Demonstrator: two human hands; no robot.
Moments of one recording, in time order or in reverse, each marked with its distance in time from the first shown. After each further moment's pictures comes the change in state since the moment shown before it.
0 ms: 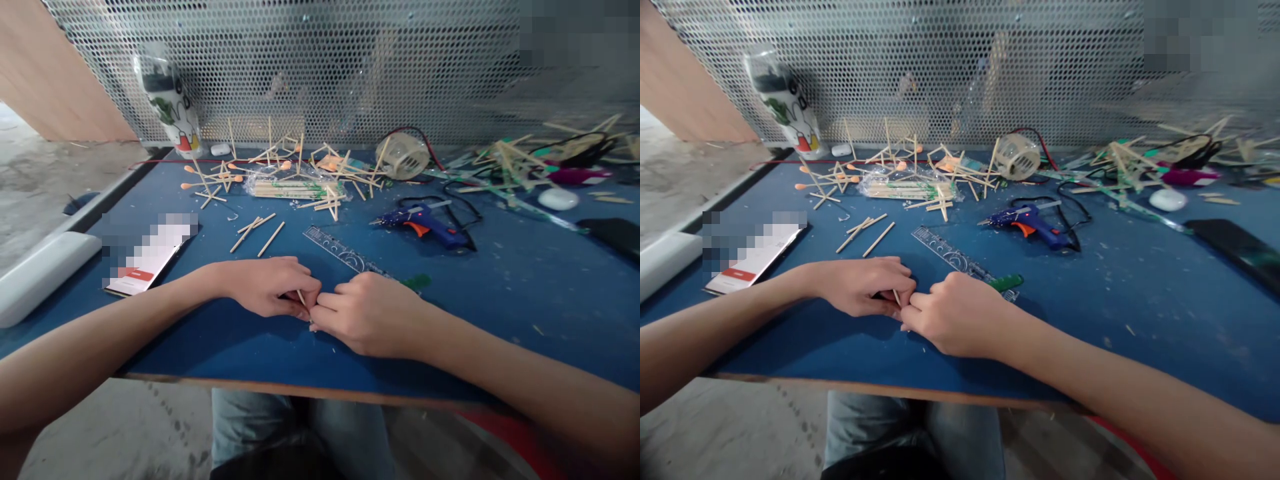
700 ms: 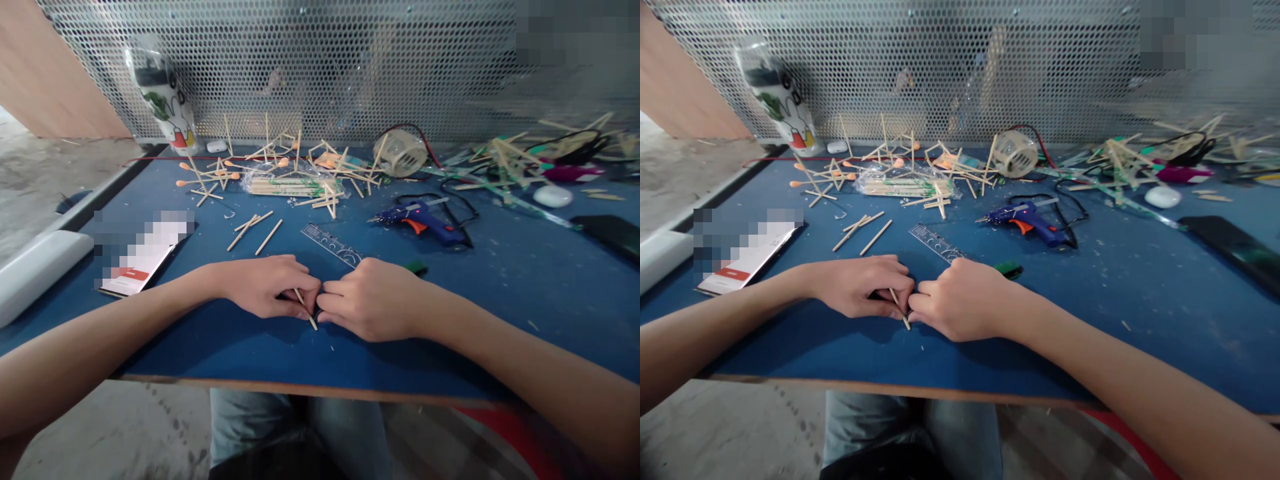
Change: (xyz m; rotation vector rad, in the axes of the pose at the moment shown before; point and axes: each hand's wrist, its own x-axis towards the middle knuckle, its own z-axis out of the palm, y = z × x) left_hand 0.000 0.004 0.000 0.005 -0.010 -0.033; right_hand 0.003 0.011 -0.013 0.037 -0.245 0.058
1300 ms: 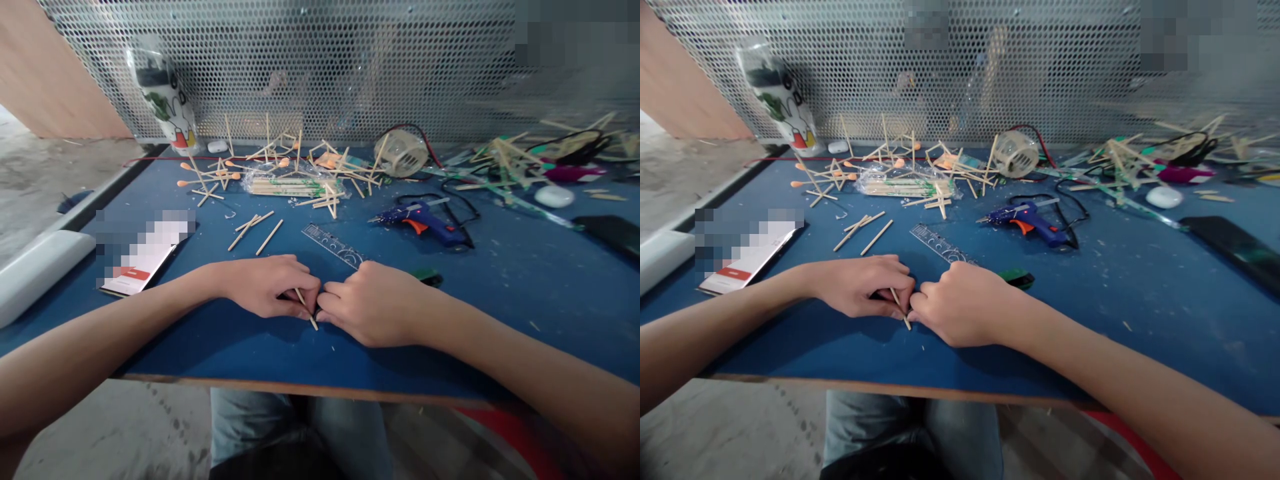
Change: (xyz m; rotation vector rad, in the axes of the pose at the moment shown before) left_hand 0.000 -0.003 0.002 0.000 0.012 0.002; right_hand 0.003 -0.008 -0.004 -0.050 -0.058 0.029
